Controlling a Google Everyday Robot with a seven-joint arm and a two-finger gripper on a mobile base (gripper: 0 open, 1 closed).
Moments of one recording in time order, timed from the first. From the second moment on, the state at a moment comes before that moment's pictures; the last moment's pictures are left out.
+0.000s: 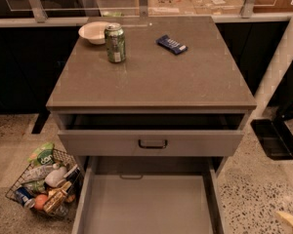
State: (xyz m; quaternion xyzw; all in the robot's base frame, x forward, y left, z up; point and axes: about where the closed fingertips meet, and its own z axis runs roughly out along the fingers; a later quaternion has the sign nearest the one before) arm 0.228 -0.341 0.618 -0.68 0.73 -0.02 0.06
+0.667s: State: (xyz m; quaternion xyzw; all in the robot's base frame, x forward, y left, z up) arm 0.215 -0.314 0.536 -0.69 0.72 0.02 0.05
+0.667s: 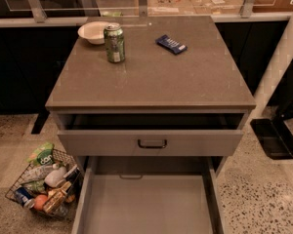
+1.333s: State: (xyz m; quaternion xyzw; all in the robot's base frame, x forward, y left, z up) arm 0.166 -0.300 0.454 -0.67 0.73 0.08 0.03
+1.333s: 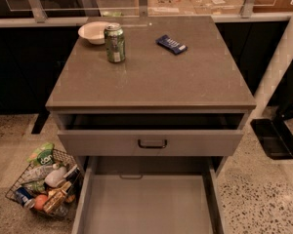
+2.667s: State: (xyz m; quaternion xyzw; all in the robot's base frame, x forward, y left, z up) arm 0.130 -0.247 0.392 -0.71 0.69 0.13 0.00
